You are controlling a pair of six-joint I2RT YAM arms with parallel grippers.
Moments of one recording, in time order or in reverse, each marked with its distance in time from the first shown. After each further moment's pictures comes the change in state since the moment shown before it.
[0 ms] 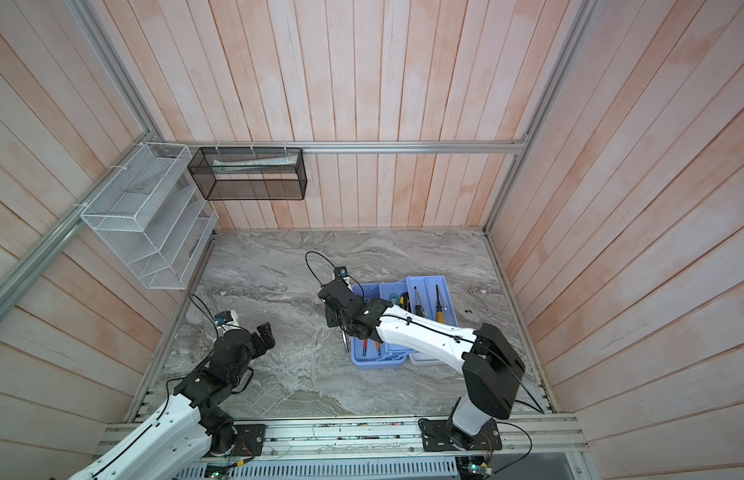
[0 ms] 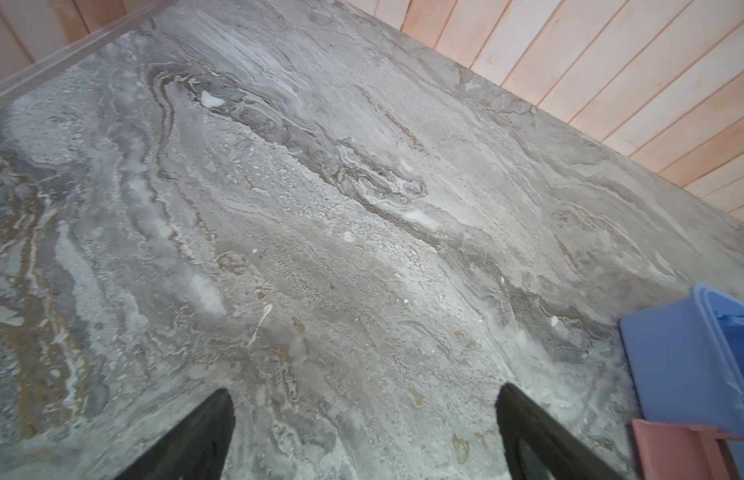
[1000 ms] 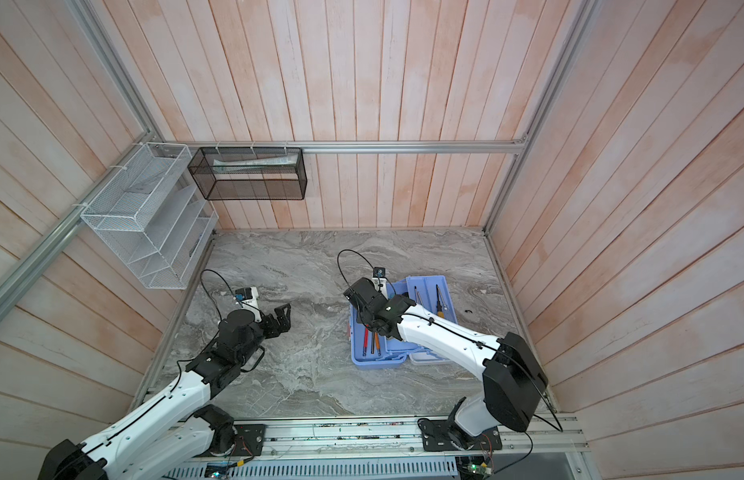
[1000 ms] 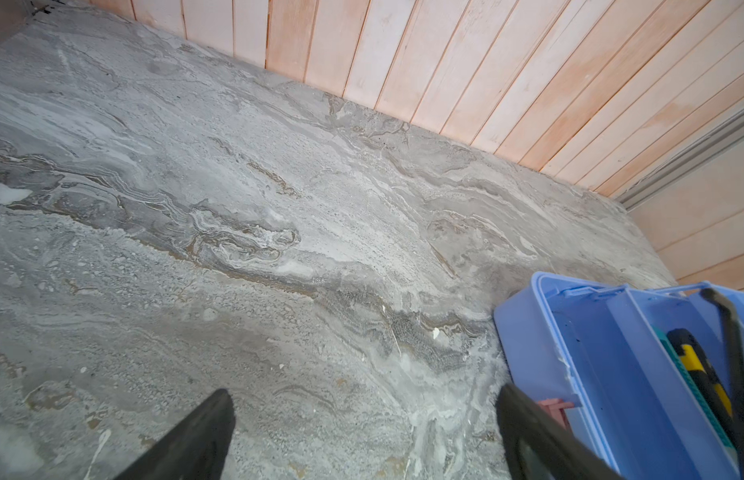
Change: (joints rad) left arm -0.002 0.201 0.112 0.258 0.196 0.155; right arm -0.120 -0.067 -0.095 -0.177 0.095 0.170
